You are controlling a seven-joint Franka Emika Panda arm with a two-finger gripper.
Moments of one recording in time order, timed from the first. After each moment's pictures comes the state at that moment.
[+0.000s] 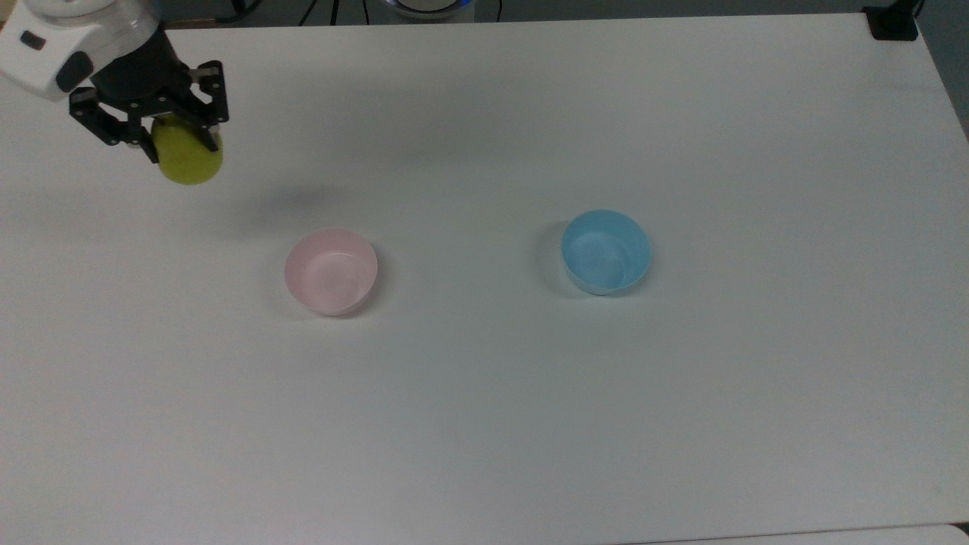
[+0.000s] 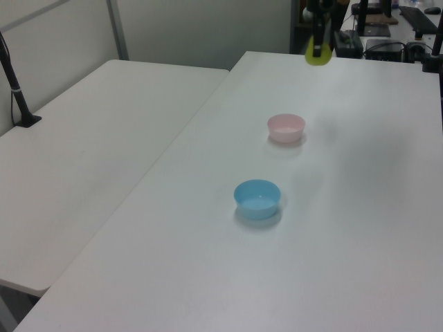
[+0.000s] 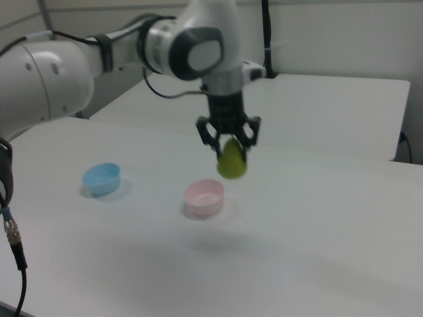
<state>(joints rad) -0.31 0.38 -0.01 -1.31 0.00 1.70 -0.63</state>
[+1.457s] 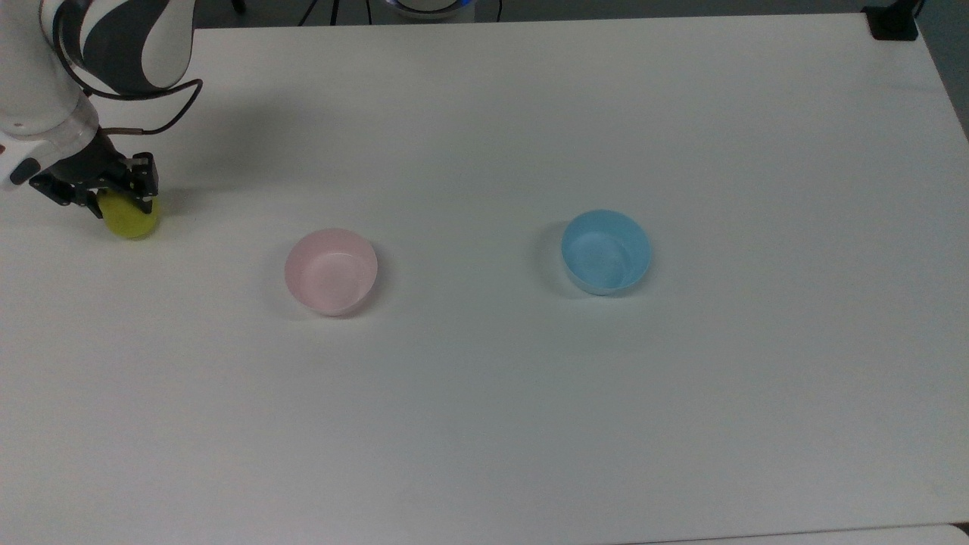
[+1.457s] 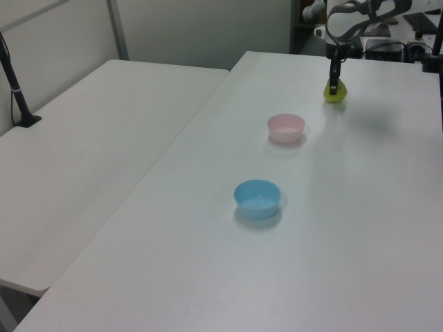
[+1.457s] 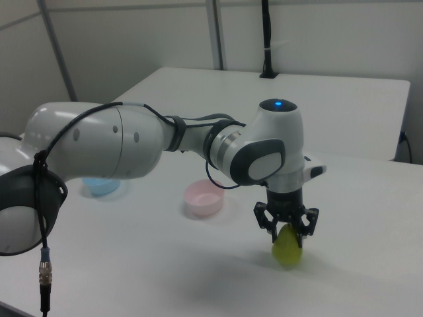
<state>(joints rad) -0.50 0.56 -0.02 -1.51 -0.04 2.09 -0.68</state>
